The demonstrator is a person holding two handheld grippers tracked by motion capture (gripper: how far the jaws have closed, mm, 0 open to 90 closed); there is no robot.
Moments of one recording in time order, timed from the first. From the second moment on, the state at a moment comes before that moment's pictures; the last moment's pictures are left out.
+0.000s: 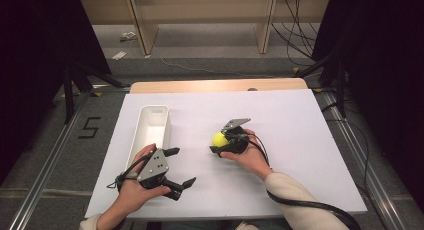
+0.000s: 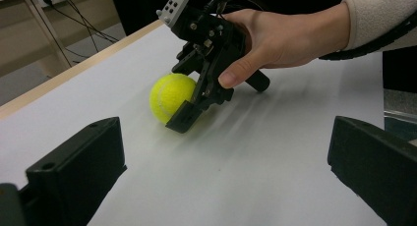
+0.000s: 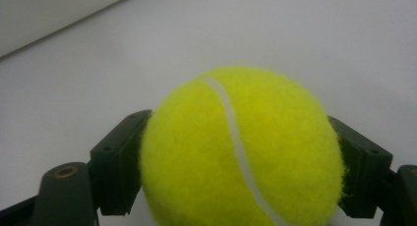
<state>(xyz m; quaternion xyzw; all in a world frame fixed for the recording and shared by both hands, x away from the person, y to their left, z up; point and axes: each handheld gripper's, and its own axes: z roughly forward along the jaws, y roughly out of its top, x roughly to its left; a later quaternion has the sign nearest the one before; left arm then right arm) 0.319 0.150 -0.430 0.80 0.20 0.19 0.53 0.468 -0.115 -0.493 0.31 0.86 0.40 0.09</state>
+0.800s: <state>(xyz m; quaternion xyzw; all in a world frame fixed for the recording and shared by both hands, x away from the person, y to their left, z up) 0.319 0.150 -0.430 0.80 0.20 0.19 0.53 0.469 -0.119 -0.487 0.31 0.85 0.42 0.10</state>
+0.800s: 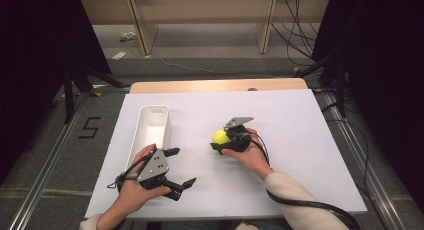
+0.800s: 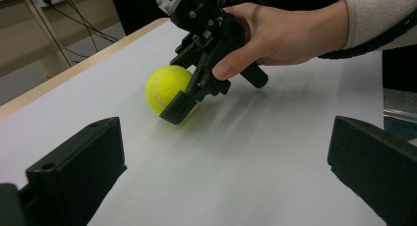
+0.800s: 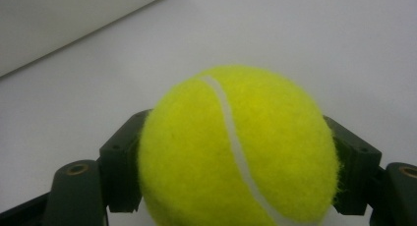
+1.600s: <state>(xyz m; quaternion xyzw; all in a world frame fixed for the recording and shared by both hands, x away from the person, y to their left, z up) 0.318 0.150 -0.430 0.80 0.20 0.19 0.53 0.465 -0.119 -0.473 0.31 0.84 0.44 0.11</state>
